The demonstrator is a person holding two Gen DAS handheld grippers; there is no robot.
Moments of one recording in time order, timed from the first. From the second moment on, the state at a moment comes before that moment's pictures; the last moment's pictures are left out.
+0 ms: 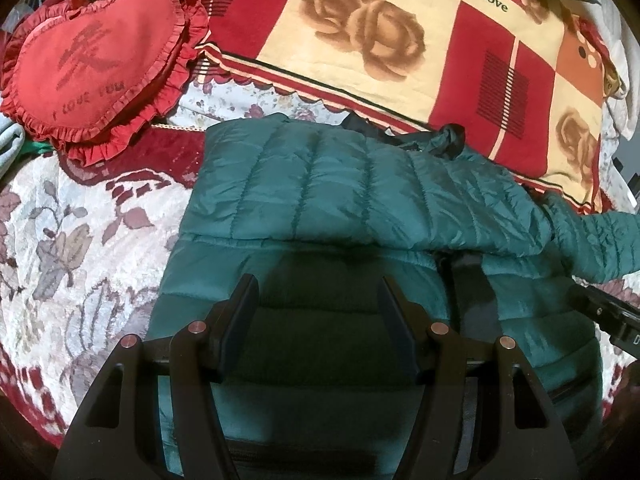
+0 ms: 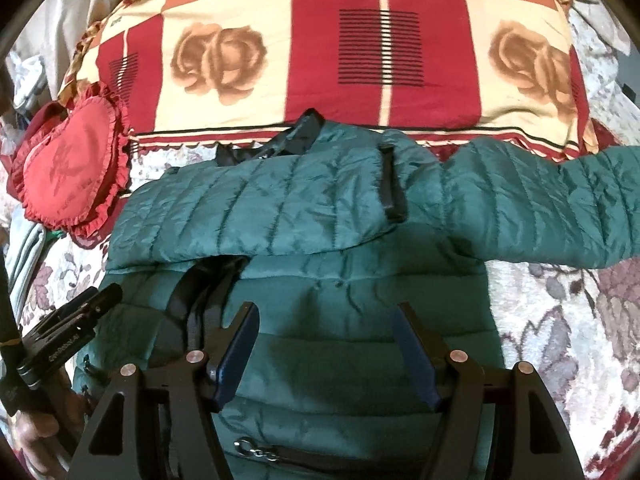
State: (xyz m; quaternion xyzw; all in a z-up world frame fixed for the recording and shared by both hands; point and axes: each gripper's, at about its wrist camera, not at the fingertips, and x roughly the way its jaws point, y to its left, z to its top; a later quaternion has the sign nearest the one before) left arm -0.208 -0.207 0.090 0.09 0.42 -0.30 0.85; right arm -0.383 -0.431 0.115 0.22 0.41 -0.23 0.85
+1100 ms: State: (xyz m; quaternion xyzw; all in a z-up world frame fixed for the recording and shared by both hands) left arm -0.212 -0.213 0.076 0.10 0.44 -0.29 0.84; right arm -0.454 -0.532 0.131 0.22 0.37 -0.36 0.83
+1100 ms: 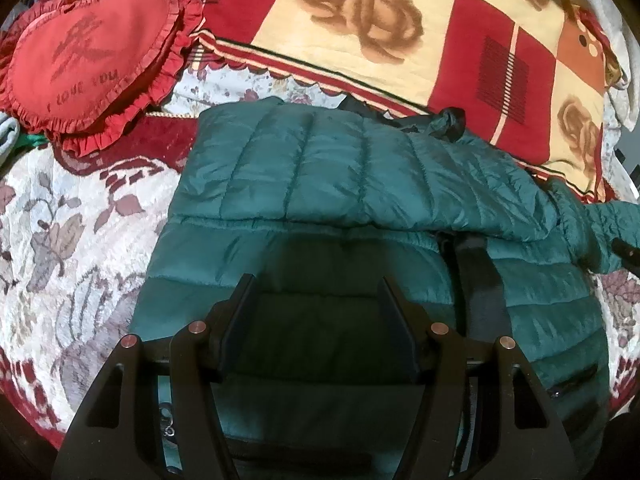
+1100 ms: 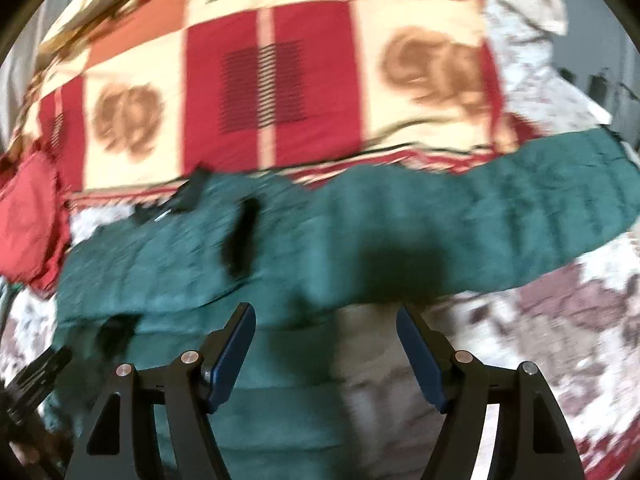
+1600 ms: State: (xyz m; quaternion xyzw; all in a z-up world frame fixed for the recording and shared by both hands) left arm -0.211 -0.217 0.066 0.10 0.45 -0.29 0.84; right arm -0.599 -0.670 0.157 0.30 0.28 -0.55 0.73
